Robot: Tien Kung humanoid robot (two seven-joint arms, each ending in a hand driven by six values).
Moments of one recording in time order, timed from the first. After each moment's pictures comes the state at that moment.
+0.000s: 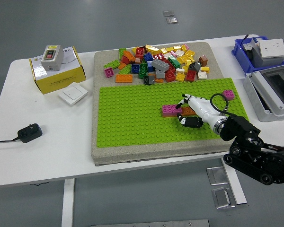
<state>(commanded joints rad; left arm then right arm) -0.04 0.06 -1.22 -0.18 1.04 0.09 0.06 0.65 -0.31 0.44 1.11 -1.62 -0.24 -0.18</state>
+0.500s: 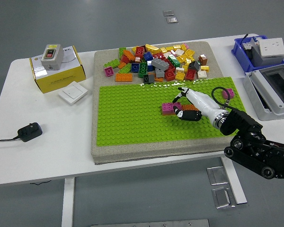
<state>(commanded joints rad) -0.03 0.06 -1.22 -0.18 1.03 0.10 0.06 0.66 -0.32 0.48 1.14 -1.56 -0.27 -0.11</state>
